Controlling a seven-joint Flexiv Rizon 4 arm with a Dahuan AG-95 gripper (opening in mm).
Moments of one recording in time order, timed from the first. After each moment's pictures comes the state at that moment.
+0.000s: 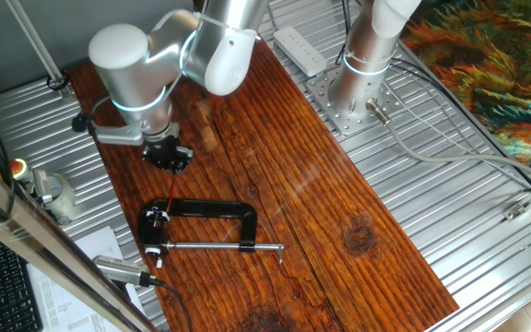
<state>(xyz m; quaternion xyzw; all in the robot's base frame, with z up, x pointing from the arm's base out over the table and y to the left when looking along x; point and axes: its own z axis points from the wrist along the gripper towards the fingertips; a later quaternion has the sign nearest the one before) 0.574 0.020 0.065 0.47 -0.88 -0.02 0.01</state>
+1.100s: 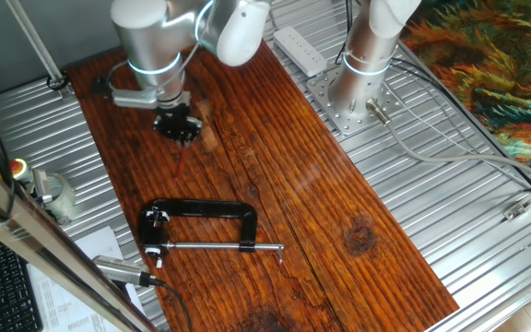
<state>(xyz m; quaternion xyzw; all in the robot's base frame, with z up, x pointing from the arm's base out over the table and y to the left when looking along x) 0.545 -0.042 0.060 0.46 -0.89 -0.01 0.00</state>
